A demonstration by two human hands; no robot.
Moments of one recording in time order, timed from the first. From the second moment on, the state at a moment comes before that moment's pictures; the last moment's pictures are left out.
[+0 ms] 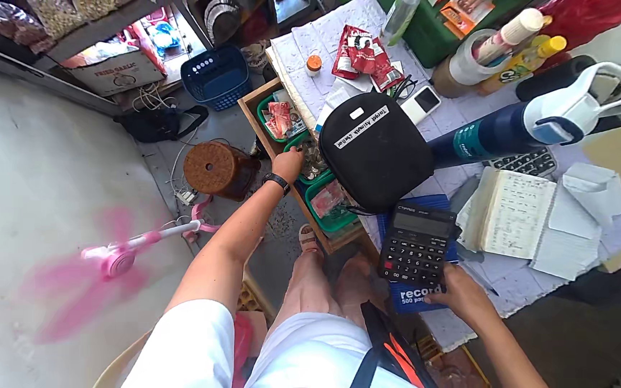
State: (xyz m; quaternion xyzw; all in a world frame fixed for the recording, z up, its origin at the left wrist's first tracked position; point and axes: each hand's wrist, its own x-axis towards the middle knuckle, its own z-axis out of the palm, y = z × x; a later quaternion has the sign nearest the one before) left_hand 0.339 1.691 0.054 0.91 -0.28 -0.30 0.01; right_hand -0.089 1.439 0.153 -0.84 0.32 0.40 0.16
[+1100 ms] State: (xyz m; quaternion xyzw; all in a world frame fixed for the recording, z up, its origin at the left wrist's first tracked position) left_hand 0.078 1.696 0.179 0.78 -0.17 -0.24 0.56; right_hand -0.162 1.449 0.176 -0.85 0.30 0.12 0.42
